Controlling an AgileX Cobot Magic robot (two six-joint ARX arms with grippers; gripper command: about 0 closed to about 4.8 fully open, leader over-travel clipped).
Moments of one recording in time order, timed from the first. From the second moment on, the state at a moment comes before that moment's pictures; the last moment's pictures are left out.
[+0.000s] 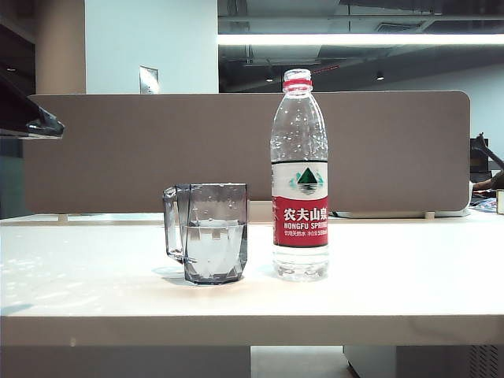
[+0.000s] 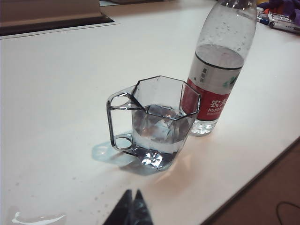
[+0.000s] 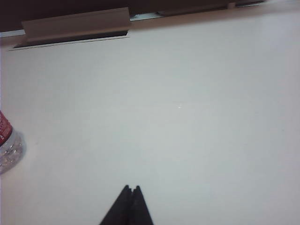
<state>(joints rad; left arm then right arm) -0.30 0.58 0.24 0.09 0.38 0.00 0.07 0.00 0.01 -0.19 0.00 0.12</state>
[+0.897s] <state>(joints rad) -0.16 0.18 0.20 0.02 0.40 0.03 0.07 0.00 0.01 -0.19 0.00 0.13</state>
